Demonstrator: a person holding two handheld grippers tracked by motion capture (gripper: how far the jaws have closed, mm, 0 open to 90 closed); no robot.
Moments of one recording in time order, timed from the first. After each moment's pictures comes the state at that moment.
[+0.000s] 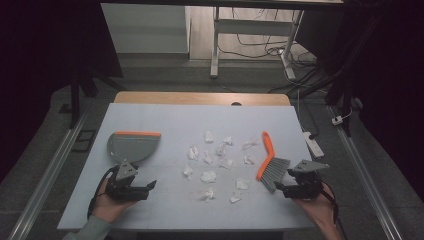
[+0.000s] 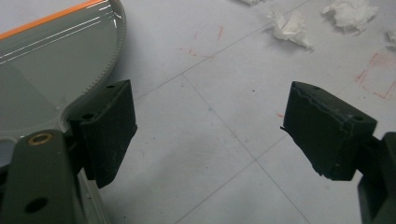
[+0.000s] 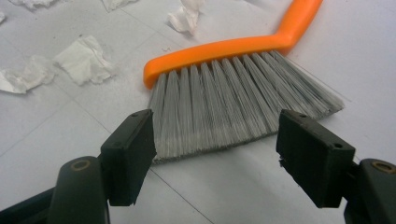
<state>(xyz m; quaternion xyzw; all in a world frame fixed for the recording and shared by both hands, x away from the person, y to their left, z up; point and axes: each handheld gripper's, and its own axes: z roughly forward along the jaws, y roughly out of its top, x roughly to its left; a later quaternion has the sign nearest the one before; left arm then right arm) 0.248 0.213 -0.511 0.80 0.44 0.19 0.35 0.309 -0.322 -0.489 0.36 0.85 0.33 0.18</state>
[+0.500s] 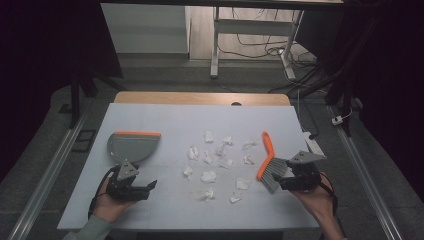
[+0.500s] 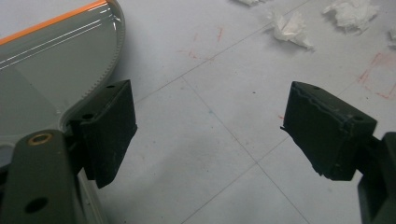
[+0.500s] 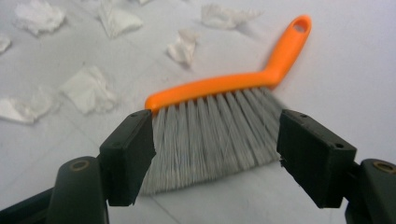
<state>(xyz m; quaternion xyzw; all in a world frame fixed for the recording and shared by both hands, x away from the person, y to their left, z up) 0.249 0.211 -0.511 0.80 0.44 0.20 0.35 0.319 -0.304 -0.461 0.36 0.85 0.32 0.21</state>
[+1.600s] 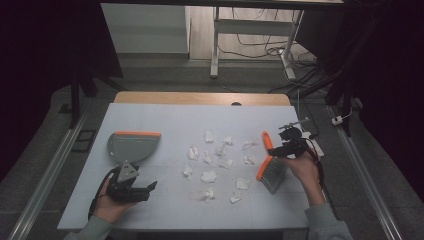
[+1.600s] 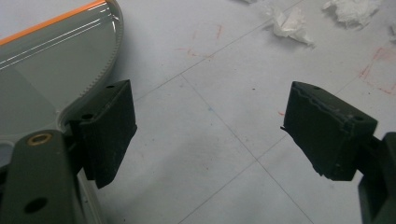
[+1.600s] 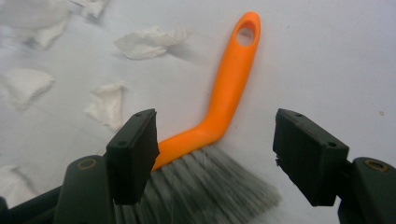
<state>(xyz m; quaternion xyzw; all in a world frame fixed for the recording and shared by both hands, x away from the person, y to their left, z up) 0.247 0.211 -0.514 0.80 0.44 0.20 0.35 0.419 -0.281 -0.453 0.49 0.83 0.22 0.15</state>
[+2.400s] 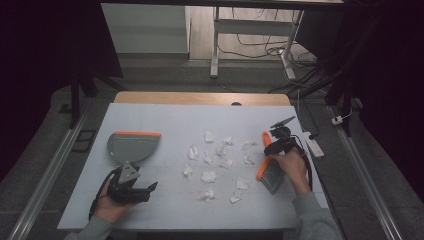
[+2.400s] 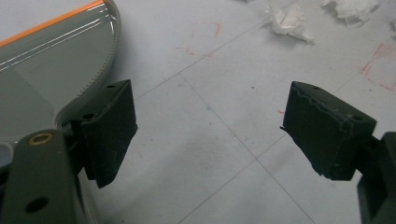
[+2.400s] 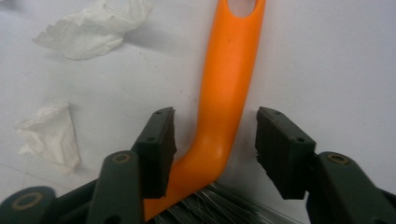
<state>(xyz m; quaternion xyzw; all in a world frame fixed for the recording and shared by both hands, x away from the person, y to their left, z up) 0.246 0.209 -0.516 0.81 0.43 0.21 0.35 0.456 -0.268 -0.491 0.56 0.81 0.14 0.10</state>
